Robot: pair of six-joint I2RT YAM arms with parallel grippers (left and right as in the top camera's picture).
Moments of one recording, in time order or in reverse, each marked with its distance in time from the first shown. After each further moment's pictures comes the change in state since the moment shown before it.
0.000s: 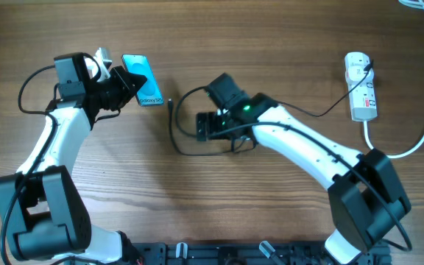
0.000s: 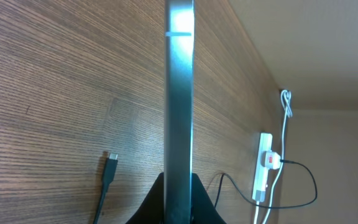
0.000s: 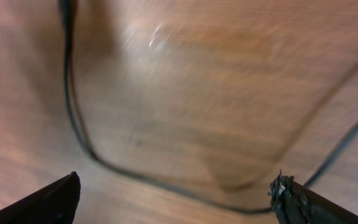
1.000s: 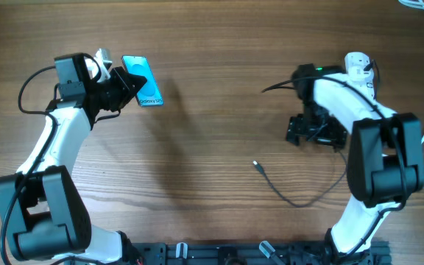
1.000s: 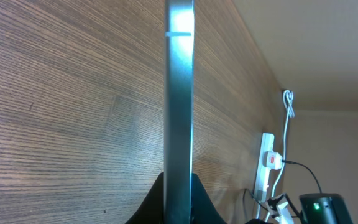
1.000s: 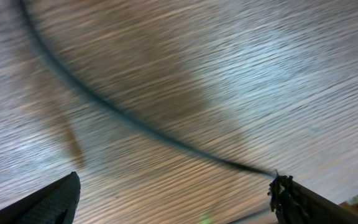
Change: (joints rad) left arm 0.000 0.000 0.000 -0.010 -0.005 0.000; right arm -0.529 0.166 0.008 -0.525 0.313 -0.130
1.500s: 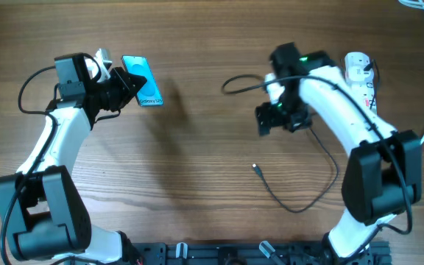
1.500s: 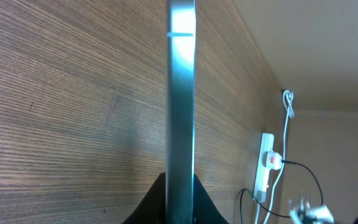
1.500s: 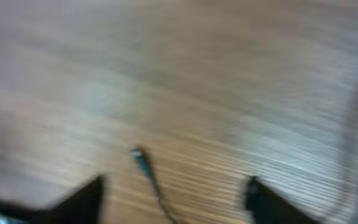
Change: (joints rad) left arm 0.000 0.000 0.000 0.000 0.000 -0.002; right arm 0.206 -0.089 0.161 -0.034 -0.373 -0.394
